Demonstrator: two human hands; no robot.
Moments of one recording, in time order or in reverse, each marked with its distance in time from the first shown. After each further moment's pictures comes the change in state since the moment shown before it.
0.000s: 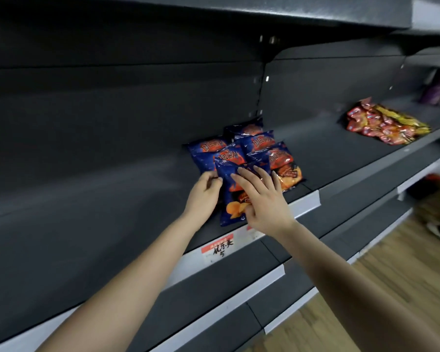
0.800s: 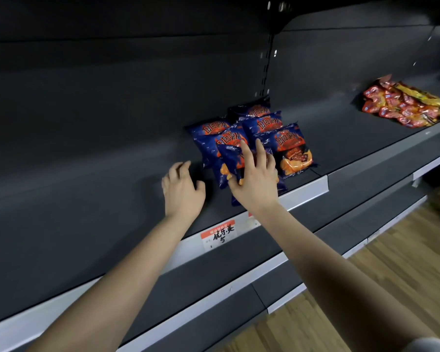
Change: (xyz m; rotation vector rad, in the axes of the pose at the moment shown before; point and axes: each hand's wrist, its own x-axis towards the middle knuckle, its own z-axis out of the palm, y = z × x) left_hand -0.005 -0.036 -0.017 0.677 0.313 0.081; right_hand 0.026 -0.020 0.023 0.112 0.013 0.392
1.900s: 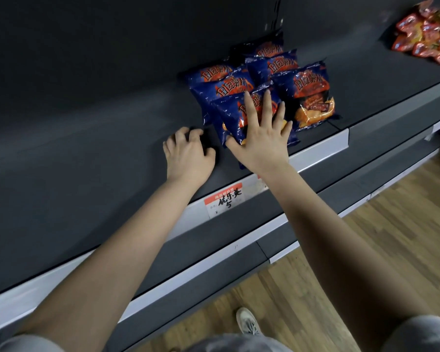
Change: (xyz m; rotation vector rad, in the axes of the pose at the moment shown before) left_hand 0.003 -0.001 0.012 0.212 -0.198 0.030; right_hand 0.004 0.006 0.021 -0.093 -0.098 0.060
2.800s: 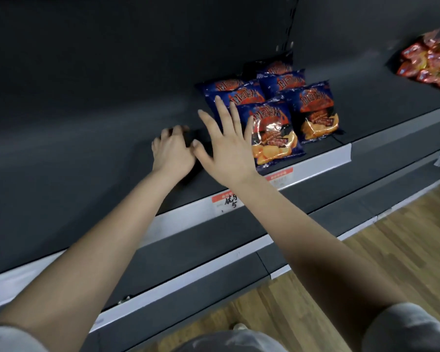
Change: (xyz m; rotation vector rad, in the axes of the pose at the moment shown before) left_hand 0.000 -0.031 -0.039 -0.037 0.068 -0.067; right_hand -0.021 -0.071 -0.006 0.141 0.079 -0.358
